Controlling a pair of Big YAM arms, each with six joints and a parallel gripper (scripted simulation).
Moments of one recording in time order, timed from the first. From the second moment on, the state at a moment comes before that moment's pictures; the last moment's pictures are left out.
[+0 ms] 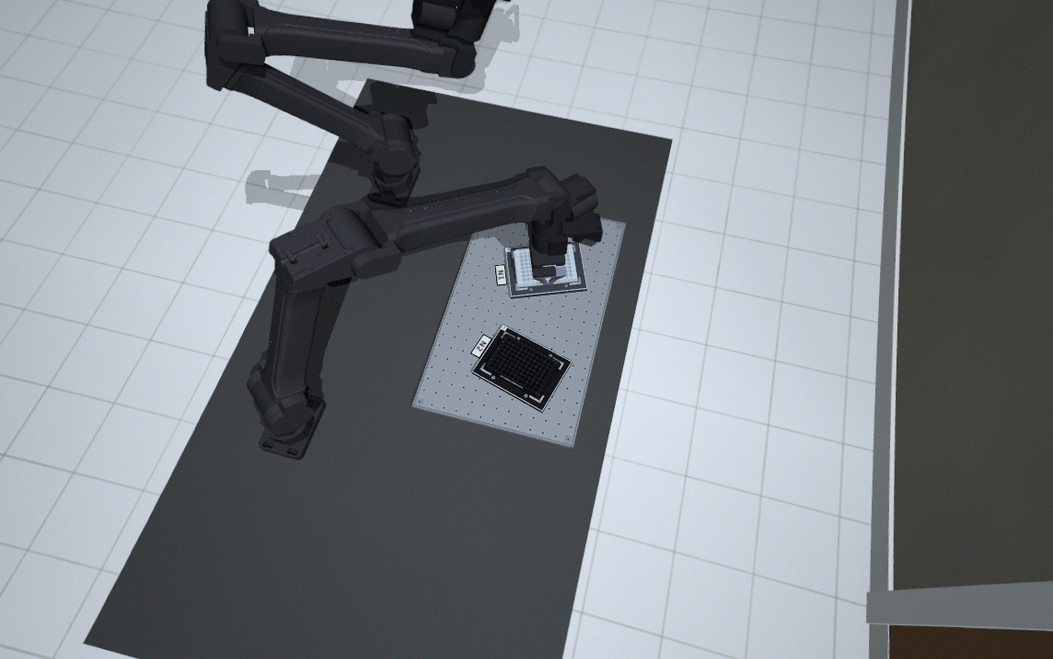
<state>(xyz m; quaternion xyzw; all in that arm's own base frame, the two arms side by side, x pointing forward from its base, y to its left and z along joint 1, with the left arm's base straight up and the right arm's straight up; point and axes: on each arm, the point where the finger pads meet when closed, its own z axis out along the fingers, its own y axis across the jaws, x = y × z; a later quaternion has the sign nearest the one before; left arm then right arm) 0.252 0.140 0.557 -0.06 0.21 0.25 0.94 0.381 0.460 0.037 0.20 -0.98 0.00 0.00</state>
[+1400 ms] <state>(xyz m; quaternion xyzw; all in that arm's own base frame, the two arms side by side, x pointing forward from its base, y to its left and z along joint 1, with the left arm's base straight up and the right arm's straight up) 0.252 0.140 0.557 -0.06 0.21 0.25 0.94 0.382 0.461 0.036 0.20 -0.98 0.00 0.00</state>
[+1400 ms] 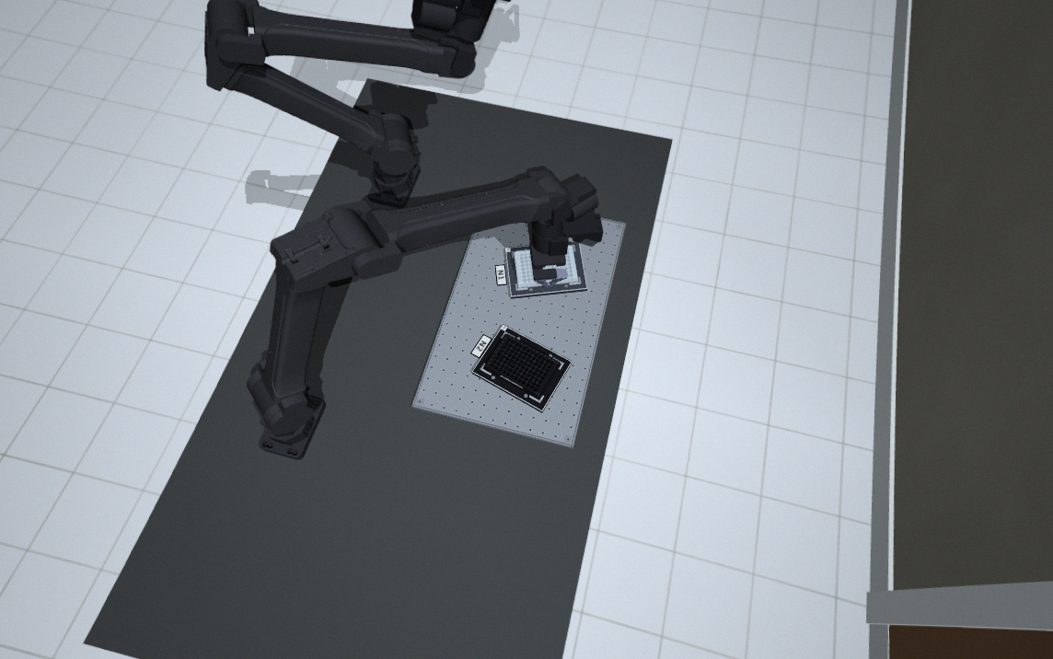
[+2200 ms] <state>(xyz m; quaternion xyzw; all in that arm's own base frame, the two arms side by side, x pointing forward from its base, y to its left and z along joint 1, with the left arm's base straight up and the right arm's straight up) 0.252 0.140 0.557 -0.06 0.21 0.25 0.94 0.382 0.461 0.036 0.20 -0.98 0.00 0.00</state>
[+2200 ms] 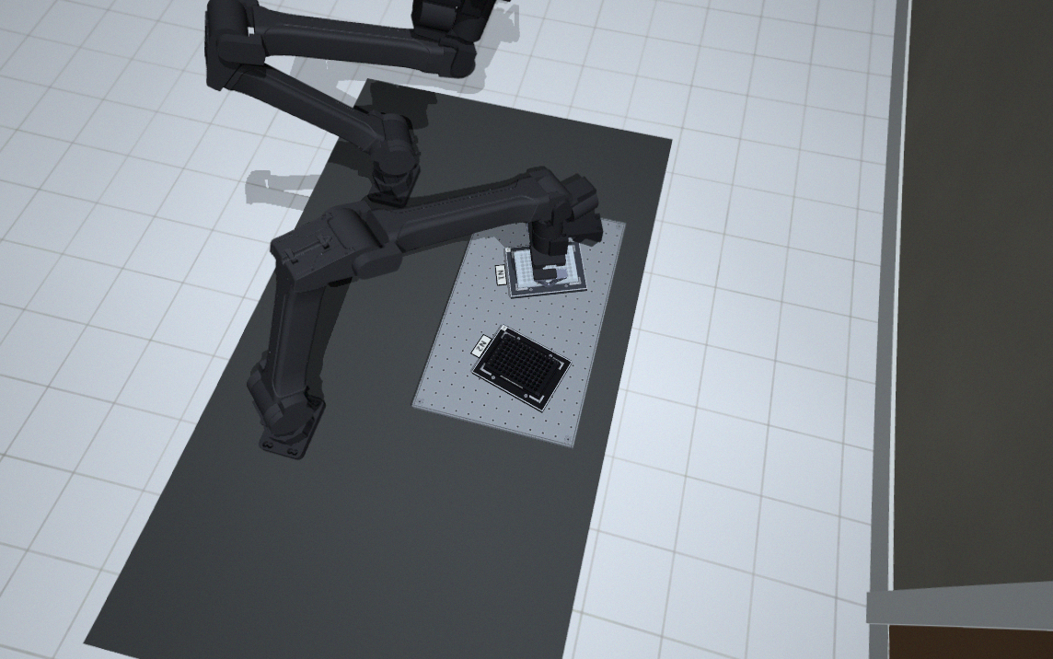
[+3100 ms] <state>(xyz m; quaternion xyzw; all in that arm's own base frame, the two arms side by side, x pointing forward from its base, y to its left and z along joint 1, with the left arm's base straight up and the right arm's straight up) 0.252 0.140 0.557 -0.06 0.21 0.25 0.94 0.385 0.465 0.107 0.20 -0.98 0.00 0.00</state>
